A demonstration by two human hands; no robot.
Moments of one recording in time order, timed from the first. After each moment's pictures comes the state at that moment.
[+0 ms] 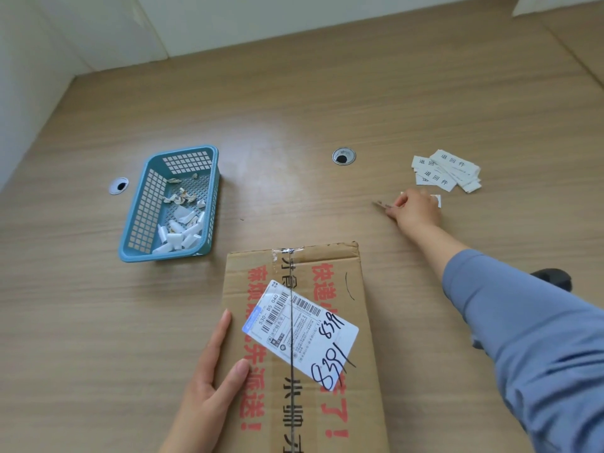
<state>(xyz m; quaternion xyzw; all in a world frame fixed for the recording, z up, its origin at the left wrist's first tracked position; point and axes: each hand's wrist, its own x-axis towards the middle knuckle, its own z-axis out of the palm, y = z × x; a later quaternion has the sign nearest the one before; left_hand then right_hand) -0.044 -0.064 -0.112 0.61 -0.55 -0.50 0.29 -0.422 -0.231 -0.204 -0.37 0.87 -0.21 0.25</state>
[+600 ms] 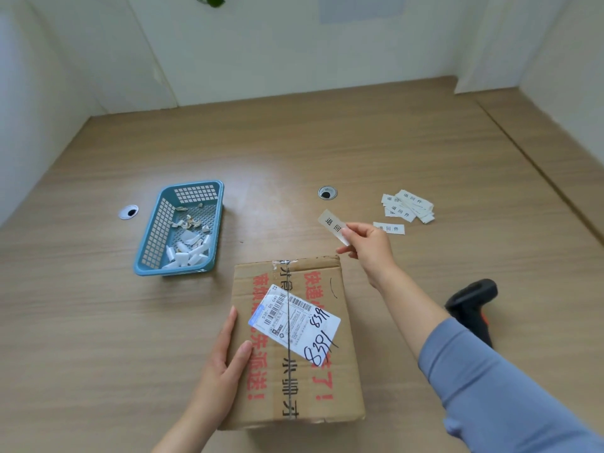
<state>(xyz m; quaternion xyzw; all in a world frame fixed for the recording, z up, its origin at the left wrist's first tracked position) -0.042 -0.062 -0.113 0.59 -0.57 -0.51 0.27 -0.335 -0.152 -0.096 -0.28 0.65 -0.53 0.47</state>
